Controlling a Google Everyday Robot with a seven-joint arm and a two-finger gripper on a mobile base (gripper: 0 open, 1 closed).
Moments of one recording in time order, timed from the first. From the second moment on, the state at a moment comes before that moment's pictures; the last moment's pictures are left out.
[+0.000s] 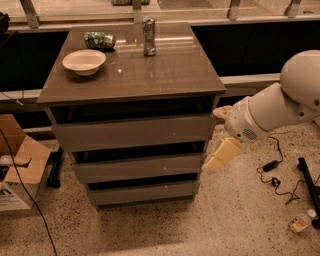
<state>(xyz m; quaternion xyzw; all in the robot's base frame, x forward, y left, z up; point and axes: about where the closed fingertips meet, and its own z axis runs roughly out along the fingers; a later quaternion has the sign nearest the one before) 0.503 -0.140 0.812 -0.56 0.77 0.14 0.27</state>
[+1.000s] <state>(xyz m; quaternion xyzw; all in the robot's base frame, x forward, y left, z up) 0.526 -0.114 0.716 -0.53 0.77 0.13 0.33</state>
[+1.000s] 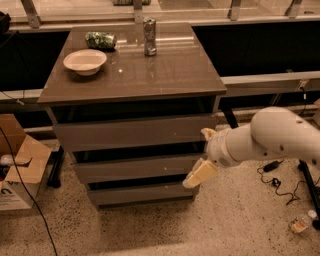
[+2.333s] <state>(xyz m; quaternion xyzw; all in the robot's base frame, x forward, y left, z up) 0.569 -0.099 0.586 -0.49 0.78 0.18 0.34</state>
